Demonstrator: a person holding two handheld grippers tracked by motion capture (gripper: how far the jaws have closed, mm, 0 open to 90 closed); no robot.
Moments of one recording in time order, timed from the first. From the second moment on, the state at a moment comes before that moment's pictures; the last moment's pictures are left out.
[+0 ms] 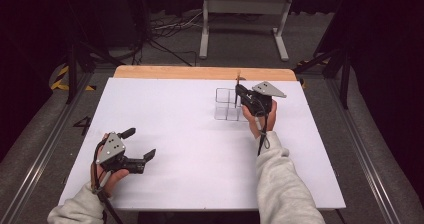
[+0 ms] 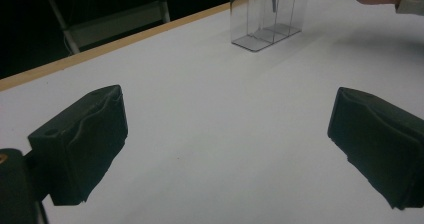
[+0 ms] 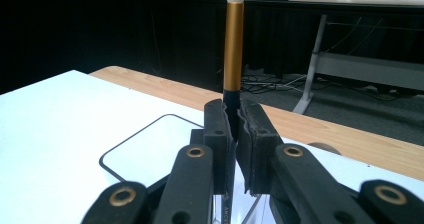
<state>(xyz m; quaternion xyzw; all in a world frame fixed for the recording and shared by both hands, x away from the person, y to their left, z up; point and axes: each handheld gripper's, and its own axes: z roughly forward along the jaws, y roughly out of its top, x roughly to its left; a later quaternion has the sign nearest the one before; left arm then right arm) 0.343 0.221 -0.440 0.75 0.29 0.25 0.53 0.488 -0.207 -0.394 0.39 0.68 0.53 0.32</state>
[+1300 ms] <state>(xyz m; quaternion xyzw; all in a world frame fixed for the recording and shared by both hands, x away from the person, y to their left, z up) 0.343 0.219 -0.441 0.76 0.29 0.25 0.53 0.438 -0.231 -0.351 0.35 0.68 0.50 0.39</state>
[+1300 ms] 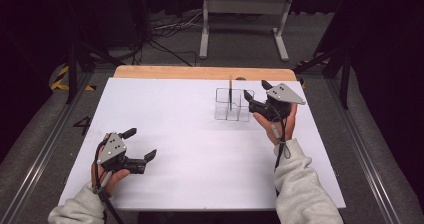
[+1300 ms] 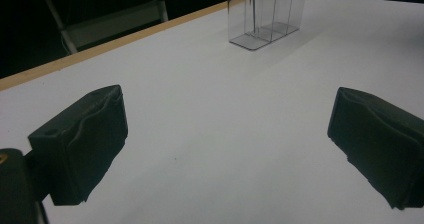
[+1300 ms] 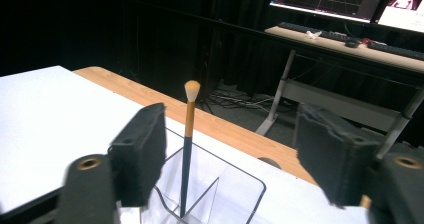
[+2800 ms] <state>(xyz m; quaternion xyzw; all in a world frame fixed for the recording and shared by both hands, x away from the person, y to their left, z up) 0.342 0.219 -0.440 0.76 0.29 0.25 0.53 0.393 -0.252 -0.365 0.33 0.70 0.48 0.42</state>
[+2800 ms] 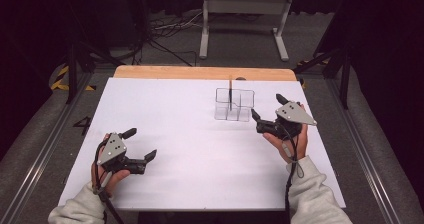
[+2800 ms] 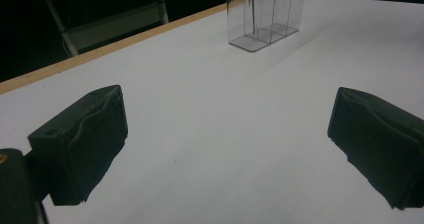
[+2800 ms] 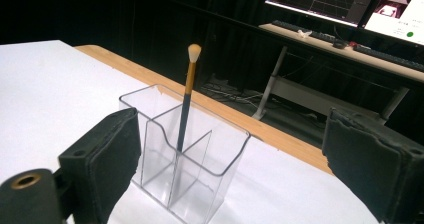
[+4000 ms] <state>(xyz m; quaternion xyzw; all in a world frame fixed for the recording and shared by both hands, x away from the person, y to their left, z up) 0.340 0.218 -0.440 0.76 0.28 0.26 0.53 0.339 -0.292 -0.398 0.32 0.71 0.46 0.42</state>
